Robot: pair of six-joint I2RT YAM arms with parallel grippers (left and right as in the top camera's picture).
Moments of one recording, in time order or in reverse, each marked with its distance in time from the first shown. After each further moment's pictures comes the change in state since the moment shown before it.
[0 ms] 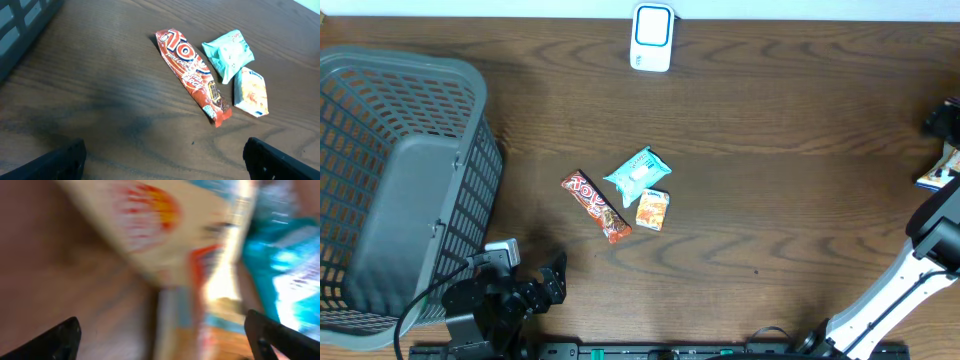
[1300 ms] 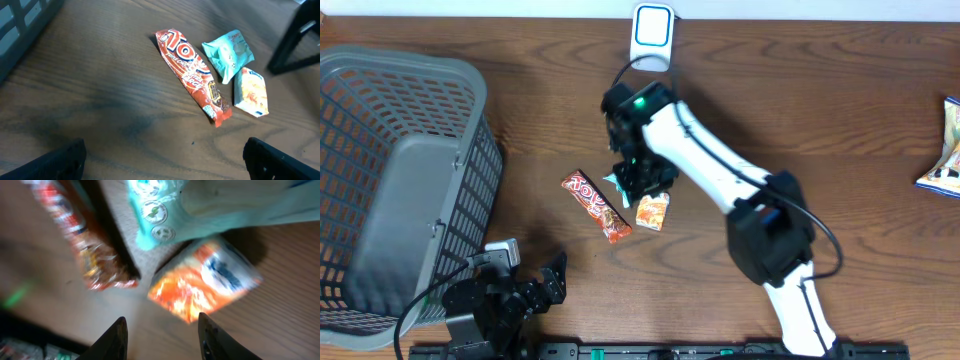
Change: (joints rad) left arm 0.000 0.000 0.000 0.000 0.000 0.000; right arm 1.312 -0.010 -0.002 -0.571 -0.359 0.235
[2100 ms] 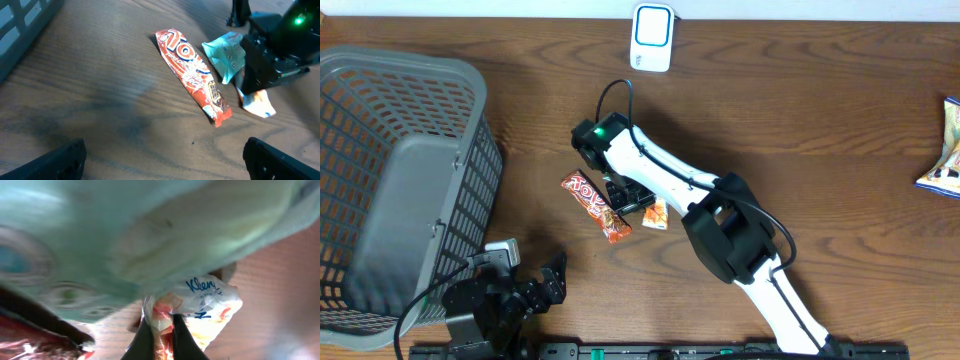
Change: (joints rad) left arm 0.000 0.000 0.000 0.000 0.000 0.000; right arm 0.101 0.159 0.066 -0.050 0.316 0.282
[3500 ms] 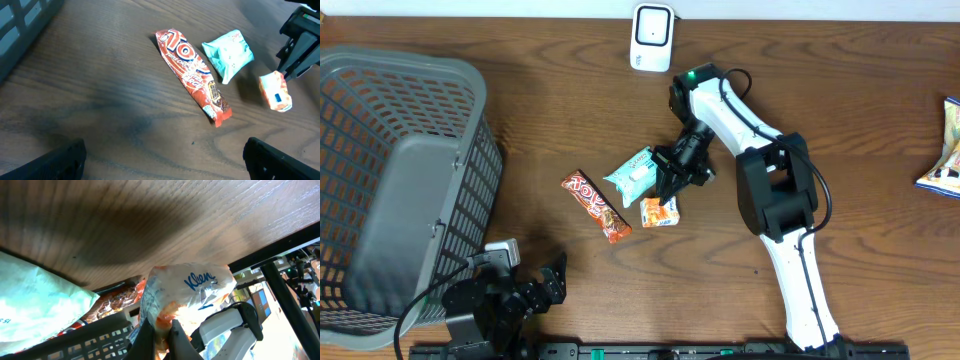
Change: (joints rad) left arm 0.000 0.000 0.000 0.000 0.000 0.000; right arm -0.387 0.073 0.040 -0.233 -0.797 0.694
